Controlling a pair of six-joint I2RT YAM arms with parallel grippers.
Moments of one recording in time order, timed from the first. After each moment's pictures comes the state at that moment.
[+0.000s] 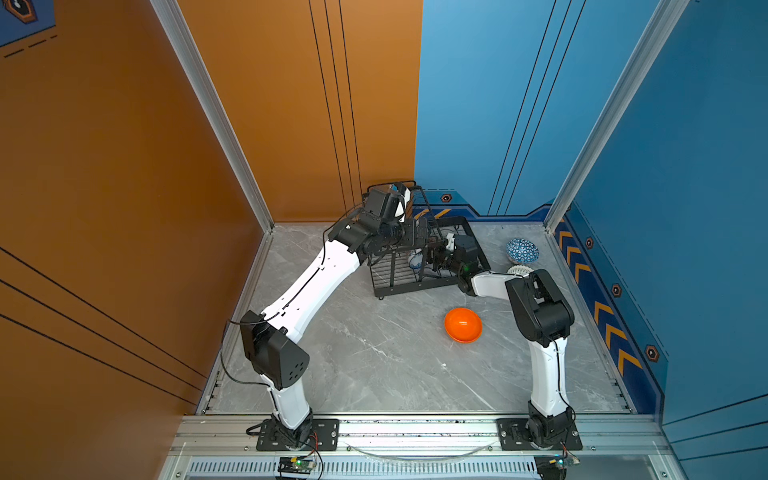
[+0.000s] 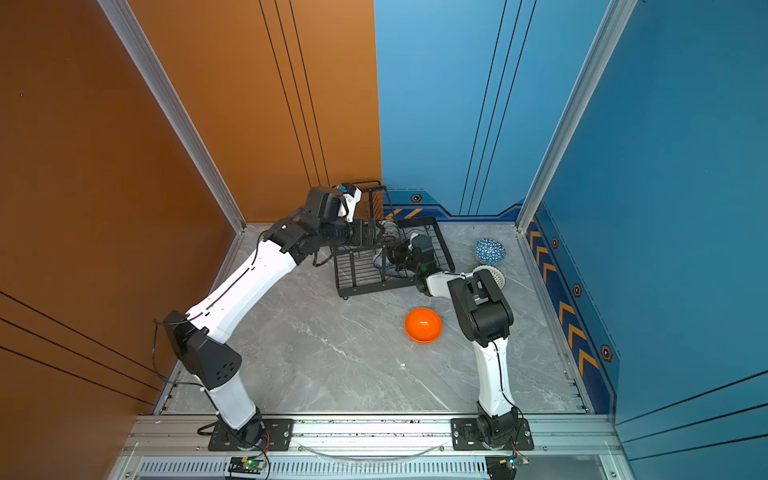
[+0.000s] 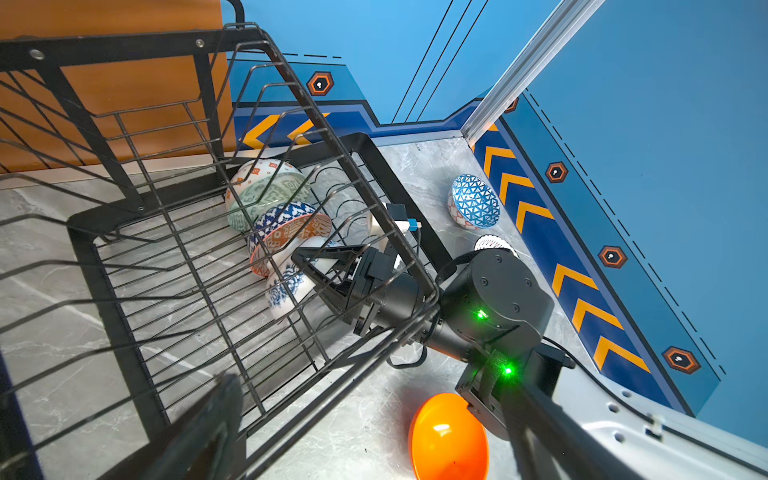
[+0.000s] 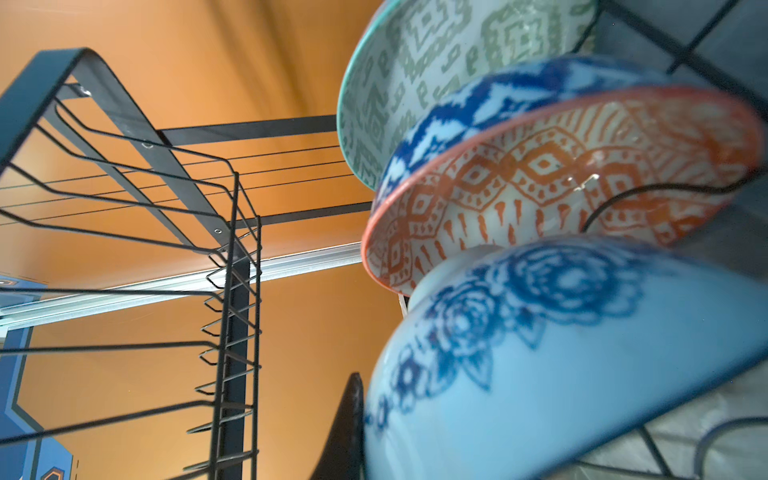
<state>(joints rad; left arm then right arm) -0.57 1.77 1.91 -0.72 0.10 -0.39 0.37 2.15 1.28 0.69 -0.39 1.57</state>
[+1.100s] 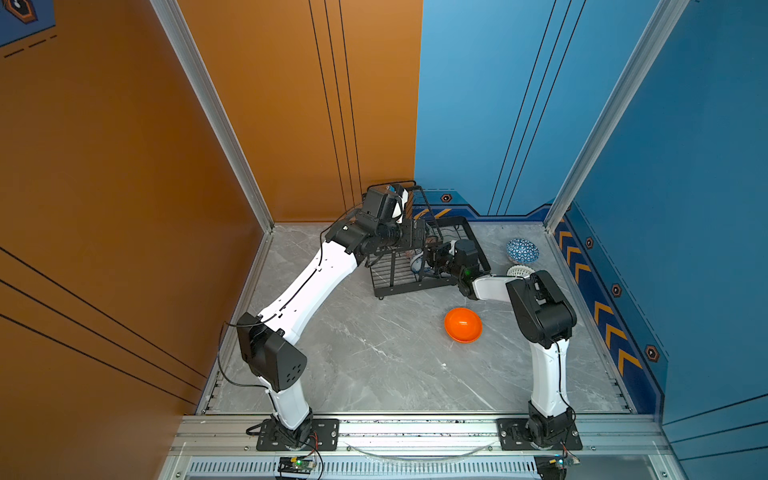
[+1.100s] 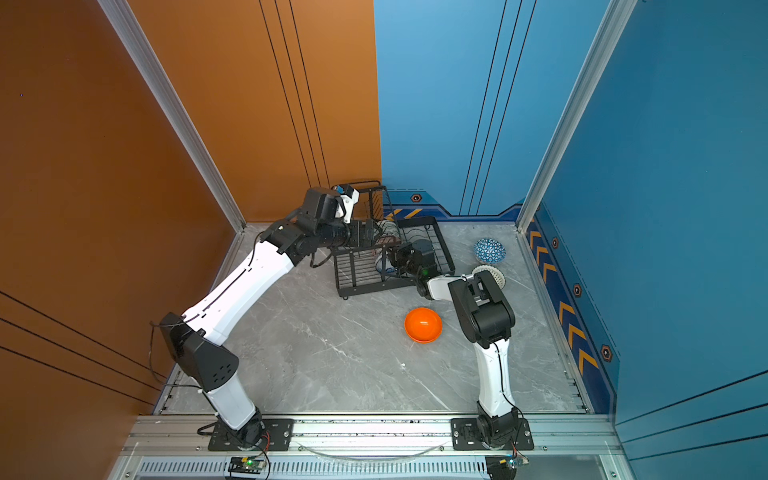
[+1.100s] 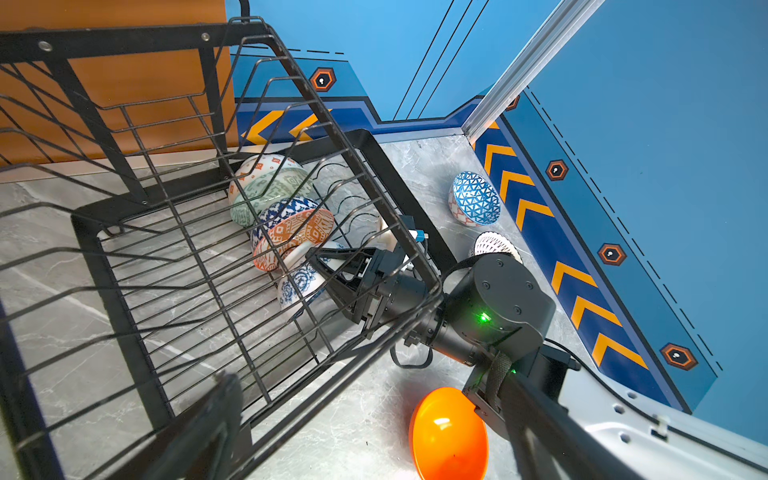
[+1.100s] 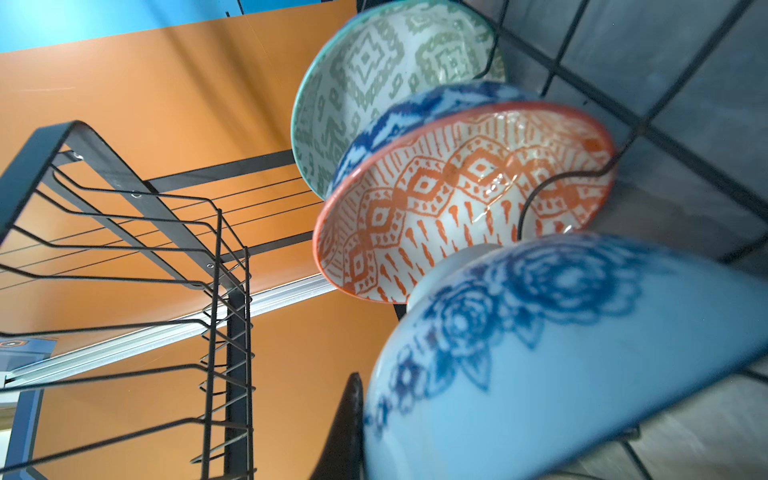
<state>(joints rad) -0.56 1.75 1.90 -0.73 0.11 -0.39 0.37 2.12 1.23 0.65 -0.32 1.67</state>
